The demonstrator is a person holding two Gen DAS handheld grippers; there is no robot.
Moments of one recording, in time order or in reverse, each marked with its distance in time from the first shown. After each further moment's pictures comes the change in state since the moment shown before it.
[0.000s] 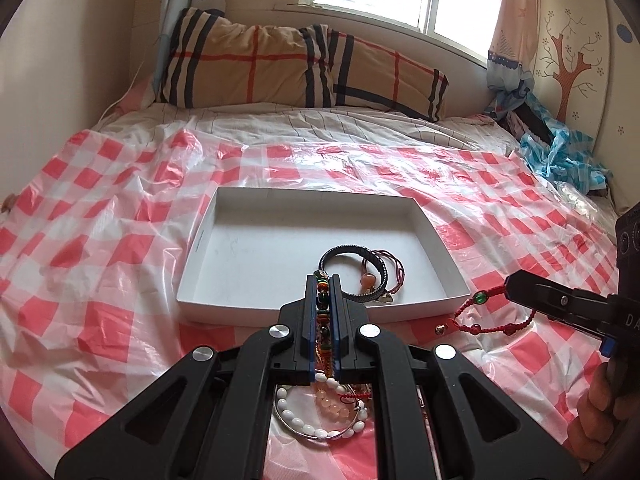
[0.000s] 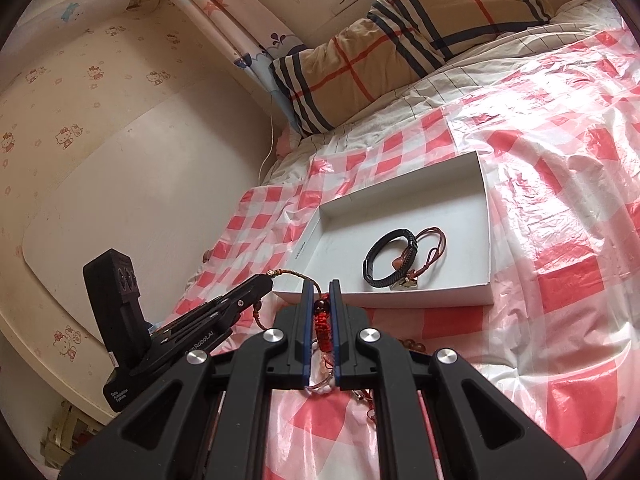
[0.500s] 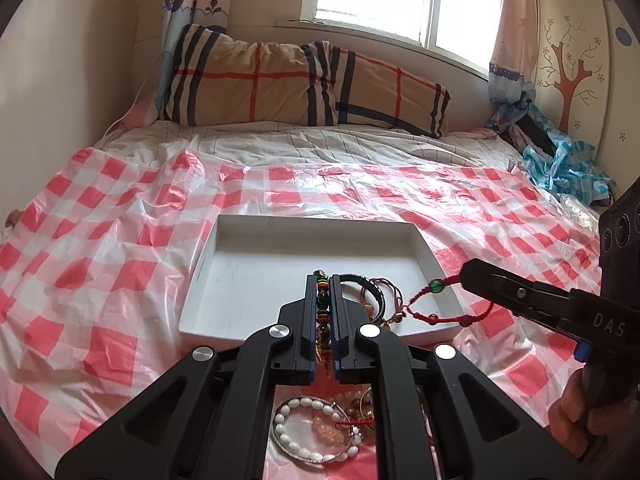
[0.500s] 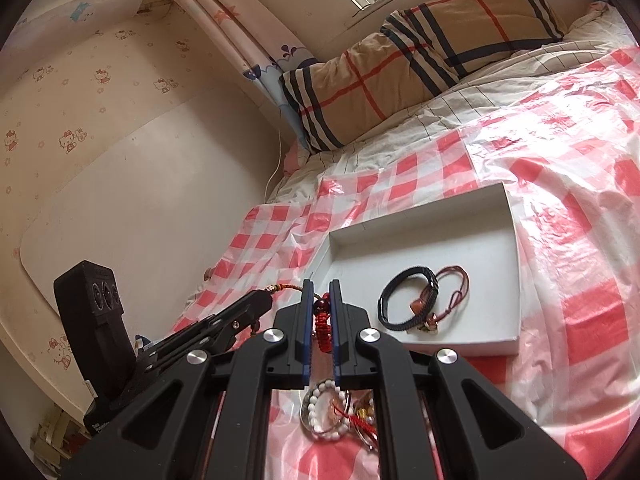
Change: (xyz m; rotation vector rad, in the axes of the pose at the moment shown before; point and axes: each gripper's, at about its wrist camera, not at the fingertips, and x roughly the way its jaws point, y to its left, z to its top) left arm 0.001 -0.006 0.022 0.002 -0.051 0.014; right arm 0.032 0.012 0.024 -0.035 -0.057 0.018
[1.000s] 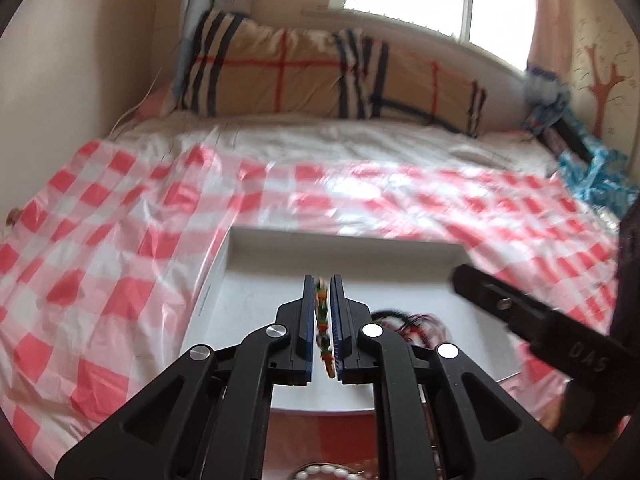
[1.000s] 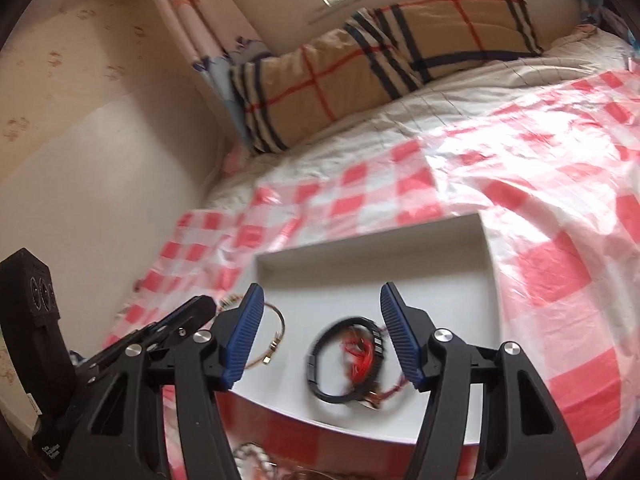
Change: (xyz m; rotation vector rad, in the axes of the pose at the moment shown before) left arm 0.073 0.017 0.019 -0.050 0.050 0.123; right arm 0.067 -0.029 0.027 -0.025 0.009 -0.247
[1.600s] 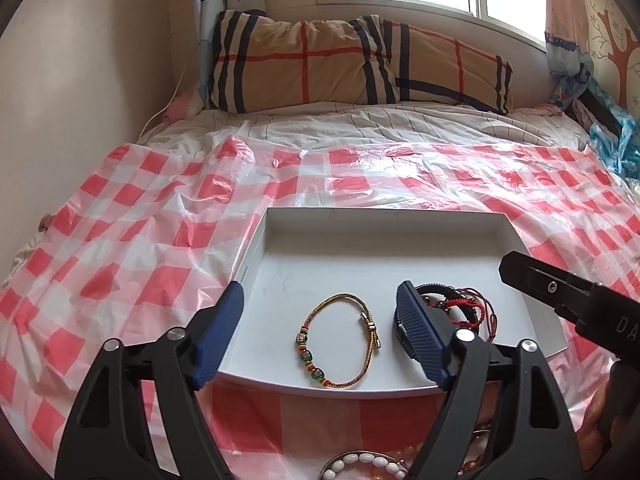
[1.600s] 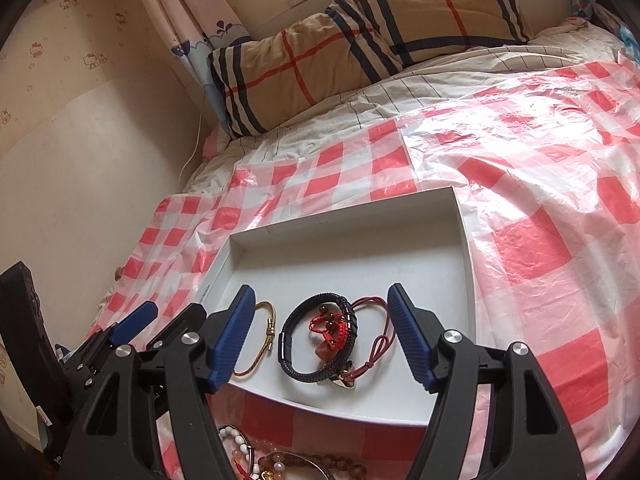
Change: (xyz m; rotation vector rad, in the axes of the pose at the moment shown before) left arm 0.000 -0.004 -0.015 0.066 0.002 0.146; right arm 0.001 -0.011 -0.007 0.007 0.049 -0.048
